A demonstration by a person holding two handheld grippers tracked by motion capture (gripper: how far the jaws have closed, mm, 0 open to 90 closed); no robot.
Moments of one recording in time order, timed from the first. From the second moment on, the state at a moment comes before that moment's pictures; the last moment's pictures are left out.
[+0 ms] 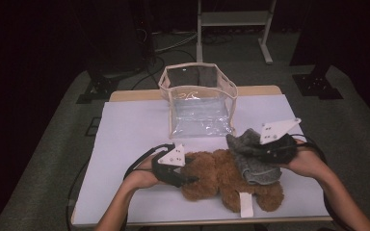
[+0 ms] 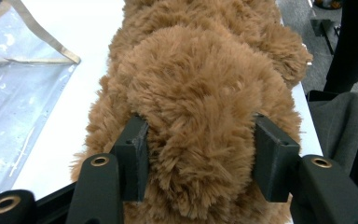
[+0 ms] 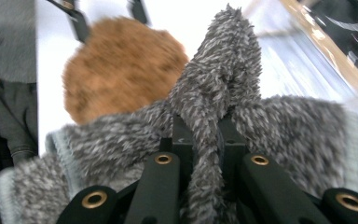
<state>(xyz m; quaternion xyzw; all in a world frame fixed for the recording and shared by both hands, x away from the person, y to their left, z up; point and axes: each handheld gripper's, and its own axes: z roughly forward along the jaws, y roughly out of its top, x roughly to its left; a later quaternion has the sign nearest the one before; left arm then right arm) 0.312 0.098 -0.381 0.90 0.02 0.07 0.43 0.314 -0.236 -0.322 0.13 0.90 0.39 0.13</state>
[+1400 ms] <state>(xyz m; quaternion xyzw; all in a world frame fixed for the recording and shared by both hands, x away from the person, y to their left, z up) 0.305 0.077 -0.374 0.91 0.01 0.06 0.41 0.292 -0.231 -0.336 0.11 0.89 0.43 0.10</state>
